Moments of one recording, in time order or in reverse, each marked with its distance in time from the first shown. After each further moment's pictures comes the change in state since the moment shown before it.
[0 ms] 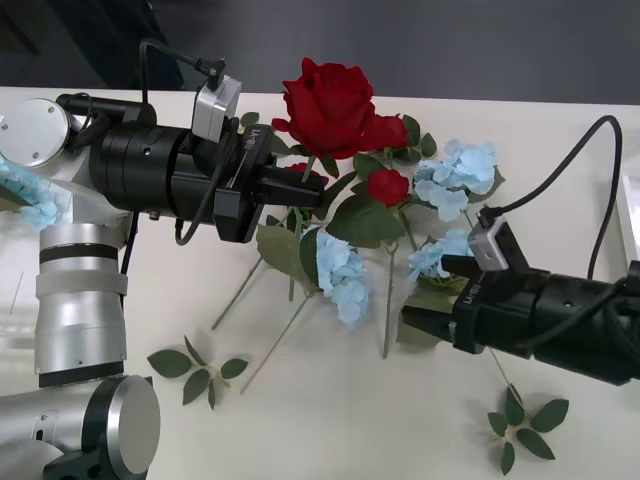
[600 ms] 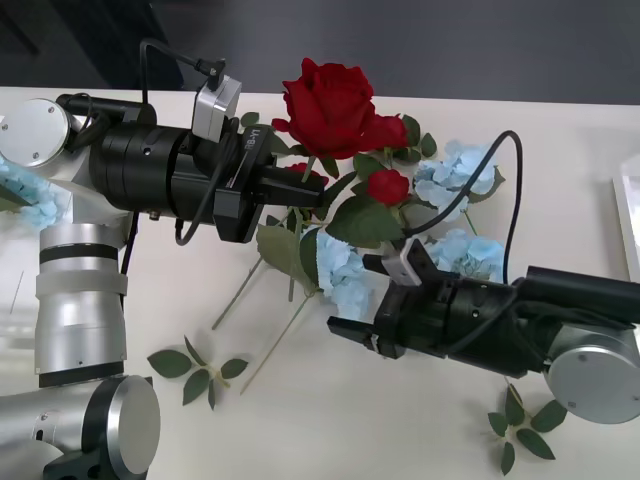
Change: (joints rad) right arm -0.400 0.058 0.495 0.150 -0.023 -0.278 0.125; left arm 0.000 0.000 0.000 0.000 0.000 0.000 0.000
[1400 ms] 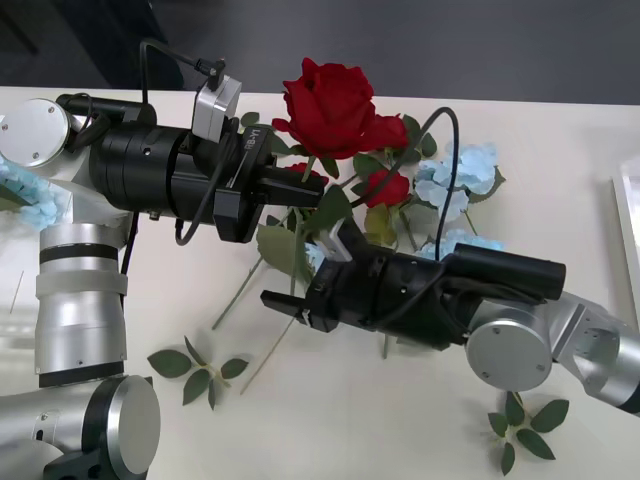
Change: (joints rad) right arm -0.099 0.259 0.000 0.136 0.058 0.031 0.035; left arm 0.000 0.000 0.000 0.000 0.000 0.000 0.000
